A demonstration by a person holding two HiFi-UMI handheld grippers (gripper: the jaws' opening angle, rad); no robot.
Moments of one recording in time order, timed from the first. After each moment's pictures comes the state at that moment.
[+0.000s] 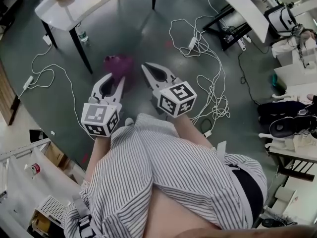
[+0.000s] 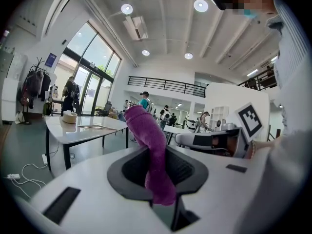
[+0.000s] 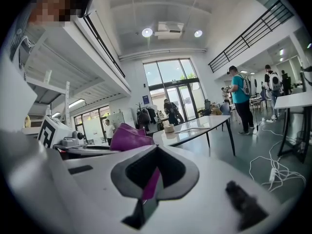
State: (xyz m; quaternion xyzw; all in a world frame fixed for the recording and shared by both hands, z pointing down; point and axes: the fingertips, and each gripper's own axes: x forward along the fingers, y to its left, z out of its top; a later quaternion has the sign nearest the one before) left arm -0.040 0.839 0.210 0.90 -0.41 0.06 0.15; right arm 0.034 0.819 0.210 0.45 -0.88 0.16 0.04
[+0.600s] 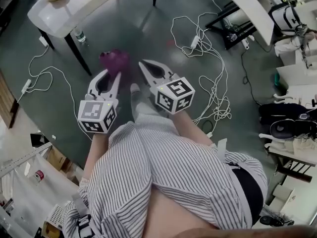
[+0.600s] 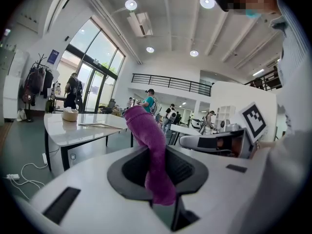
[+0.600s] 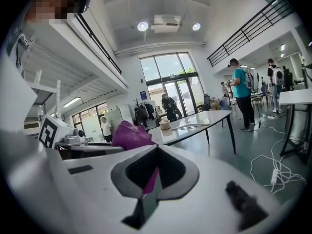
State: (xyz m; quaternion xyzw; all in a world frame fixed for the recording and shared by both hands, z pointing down) left arm -0.036 0.721 0.235 0.89 -0.42 0.06 0.17; right arm 0.042 0.707 0.238 0.44 -0.87 0.19 0.06
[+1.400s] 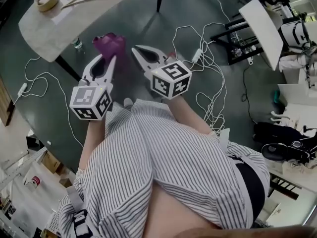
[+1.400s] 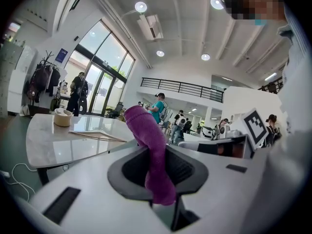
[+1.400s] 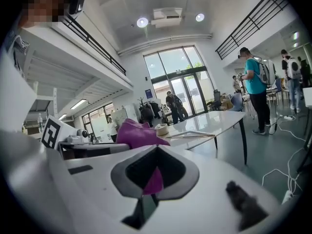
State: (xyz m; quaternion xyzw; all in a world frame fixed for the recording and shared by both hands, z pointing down) left arm 0.031 0.481 0.222 0.86 -0.47 0.03 0.18; right arm 0.096 0.465 0.231 0.38 -0.90 0.19 0.07
